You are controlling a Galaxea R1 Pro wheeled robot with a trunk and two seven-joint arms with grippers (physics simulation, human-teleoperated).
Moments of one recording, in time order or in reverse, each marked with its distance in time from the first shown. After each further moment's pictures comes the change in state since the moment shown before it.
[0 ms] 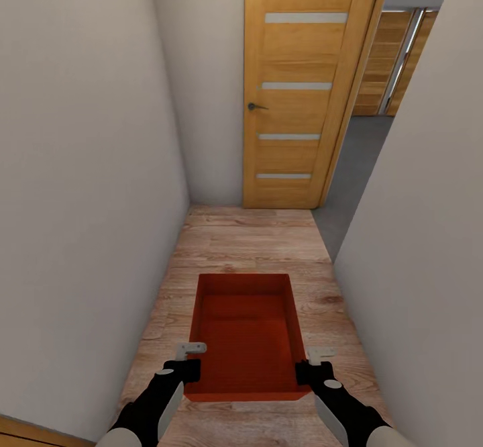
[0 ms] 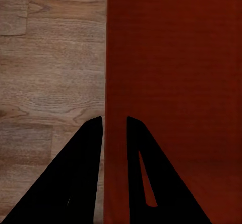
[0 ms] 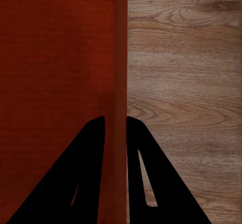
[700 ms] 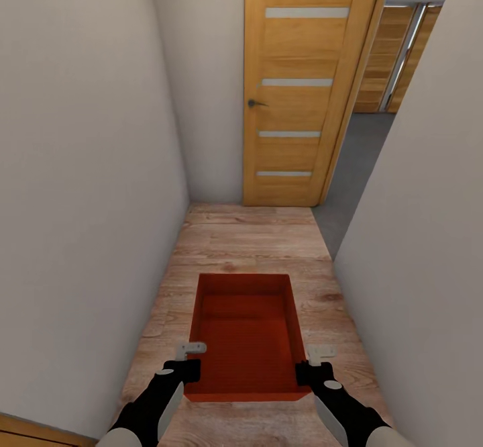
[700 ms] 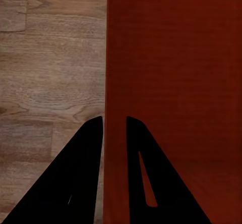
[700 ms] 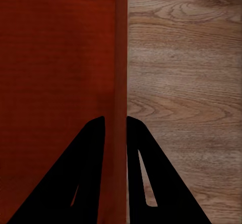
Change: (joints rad) left arm 0.000 0.001 -0.004 0.001 0.003 0.000 0.002; right arm 0.000 0.003 0.000 0.008 -0.001 -0.007 0.000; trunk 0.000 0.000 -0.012
